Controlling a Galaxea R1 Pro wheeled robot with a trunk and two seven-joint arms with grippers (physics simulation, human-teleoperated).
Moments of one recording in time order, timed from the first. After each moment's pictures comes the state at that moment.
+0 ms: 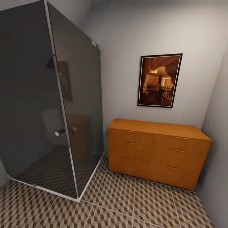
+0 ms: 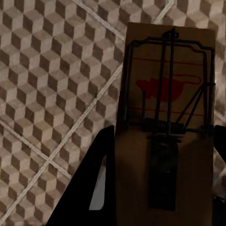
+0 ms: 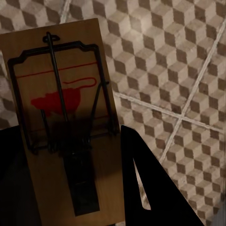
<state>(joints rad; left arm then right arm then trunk) -0.26 0.11 -0.41 0.00 0.78 -0.02 0.09 -0.39 0.00 -0.33 0.03 0.43 0.21 -0.04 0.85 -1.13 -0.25</state>
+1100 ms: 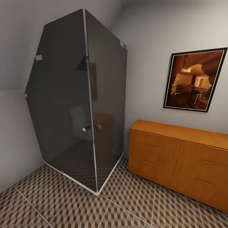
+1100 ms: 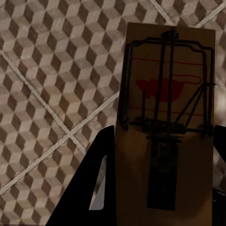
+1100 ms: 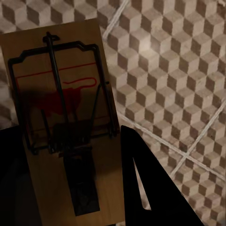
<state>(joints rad) -0.21 0.10 -0.42 -0.01 0.77 -0.09 0.09 -0.39 0.00 -0.33 0.03 0.43 0.18 -0.05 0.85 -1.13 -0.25</state>
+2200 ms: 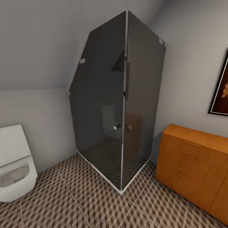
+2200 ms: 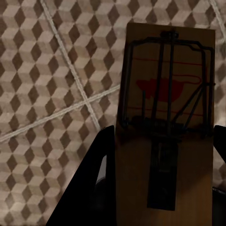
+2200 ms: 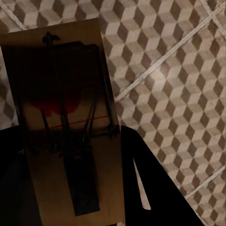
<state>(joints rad) -0.21 0.06 -0.41 -0.01 0.78 -0.09 0.09 -0.39 0.00 -0.33 0.03 0.43 0.16 -0.05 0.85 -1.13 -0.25</state>
